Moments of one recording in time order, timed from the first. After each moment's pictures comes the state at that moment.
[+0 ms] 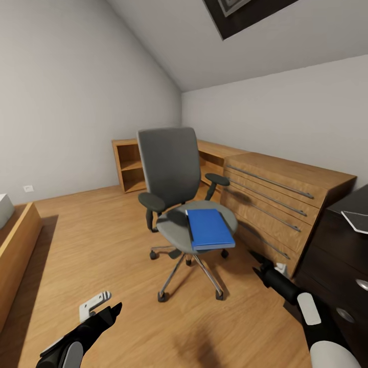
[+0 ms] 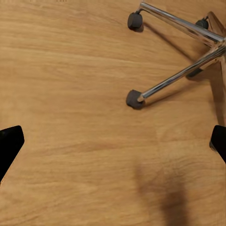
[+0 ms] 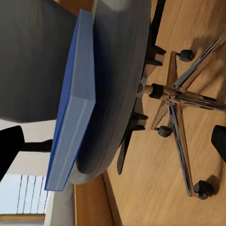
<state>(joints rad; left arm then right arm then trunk) -0.02 -0.14 0.23 -1.59 0.35 0.68 0.15 -0.55 -0.05 -0.62 -0.77 -0.56 0.68 0.60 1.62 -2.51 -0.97</state>
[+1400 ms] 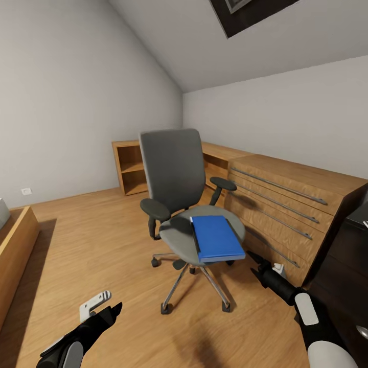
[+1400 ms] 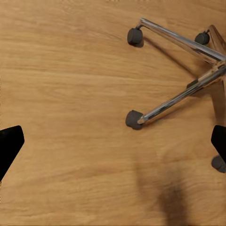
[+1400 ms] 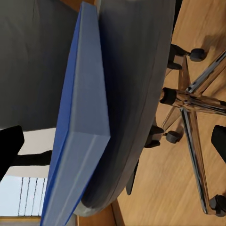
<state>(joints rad) -0.02 -0.14 0.23 -1.59 0.35 0.68 0.15 -0.55 -0.04 -0.62 -0.77 -0.56 0.68 0.60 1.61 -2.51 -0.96</state>
